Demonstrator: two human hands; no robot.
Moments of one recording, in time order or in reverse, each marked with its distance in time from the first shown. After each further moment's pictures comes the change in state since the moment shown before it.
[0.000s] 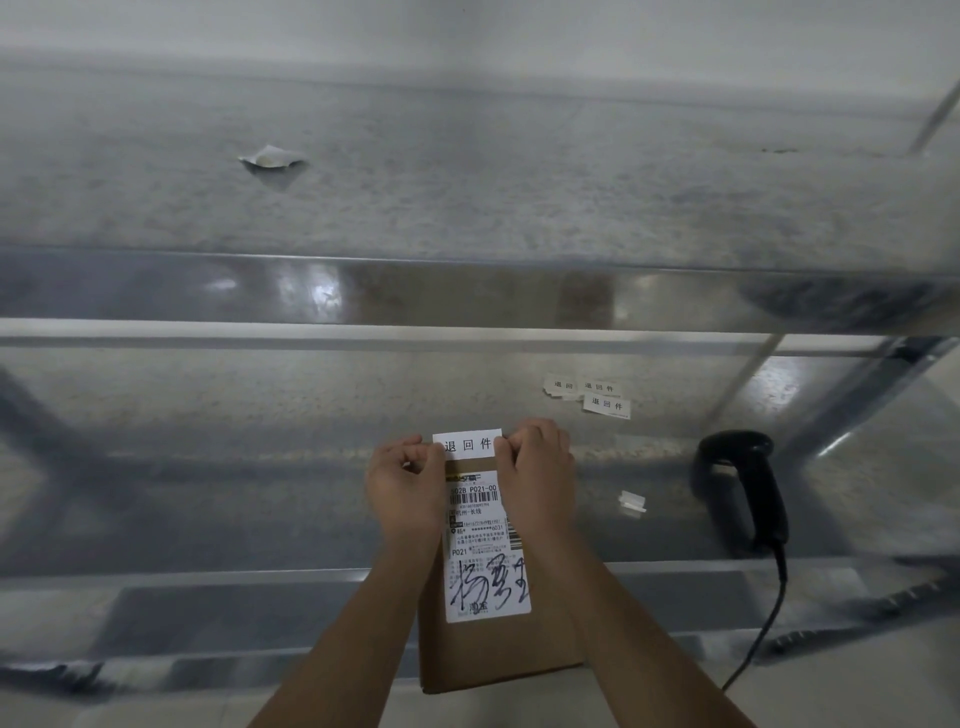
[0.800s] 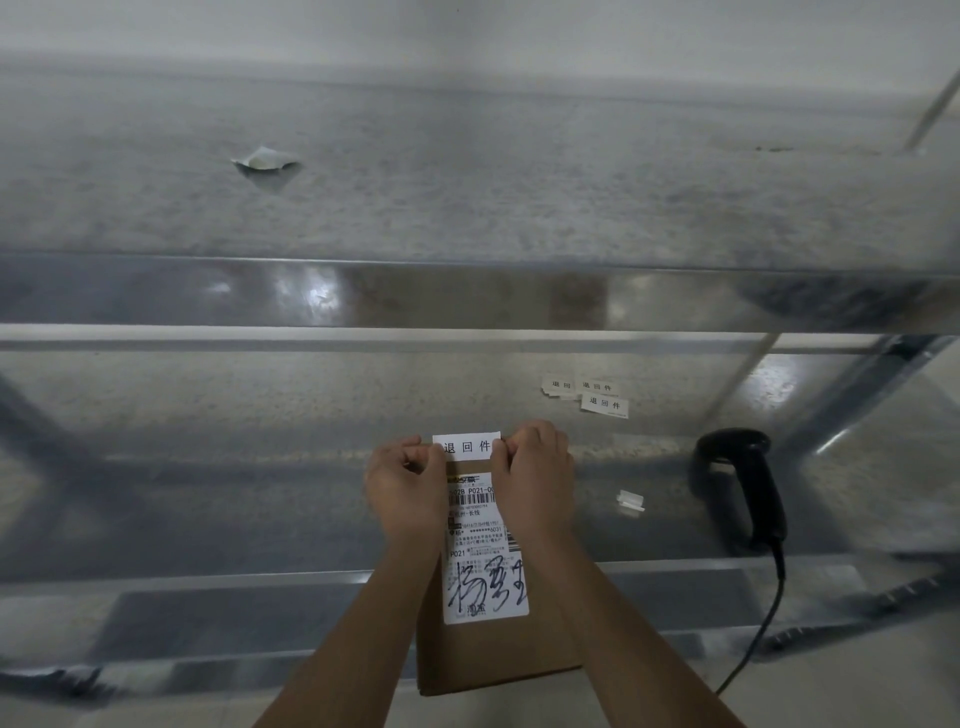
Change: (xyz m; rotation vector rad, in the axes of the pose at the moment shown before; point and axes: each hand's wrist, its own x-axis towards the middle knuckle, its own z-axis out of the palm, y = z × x) left_hand -0.004 0.007 0.002 0.007 -0.001 -0.026; right_hand -0.003 -0.002 0.001 -0.081 0.038 0.010
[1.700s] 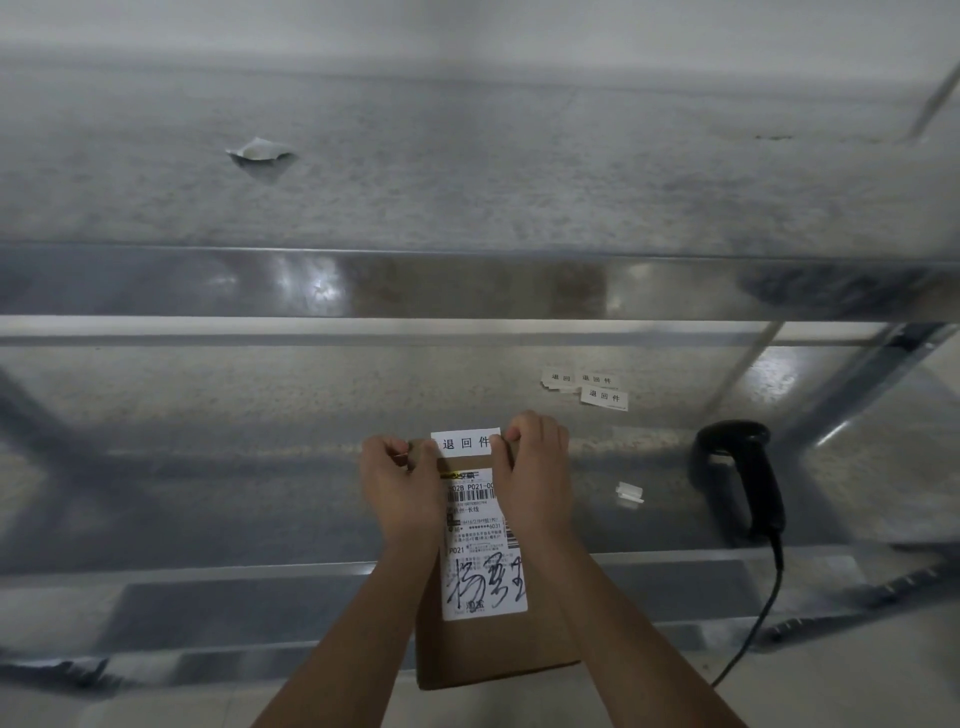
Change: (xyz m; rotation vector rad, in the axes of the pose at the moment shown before) left_hand -0.005 -0.003 -0.006 -0.111 0.052 -0.008; right_hand -0.007 0.001 0.000 0.163 0.106 -0.078
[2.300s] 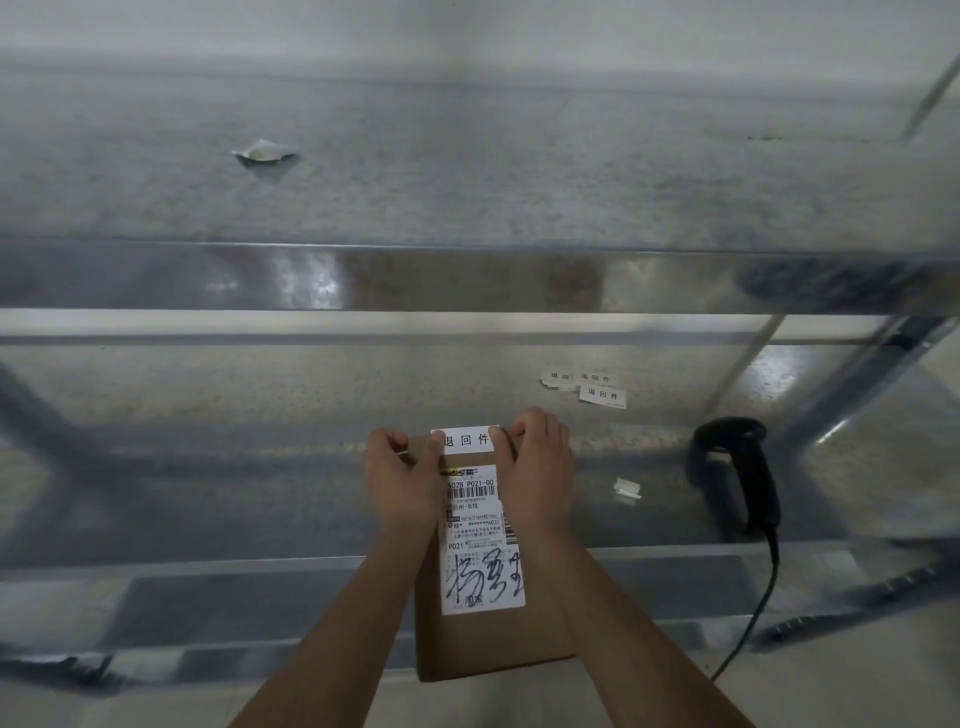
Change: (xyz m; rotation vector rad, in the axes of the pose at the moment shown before) left_hand 0.006 -0.001 -0.006 0.104 -0.158 -0.013; right_hand -0.001 0.002 0.000 -0.027 0.051 0.032
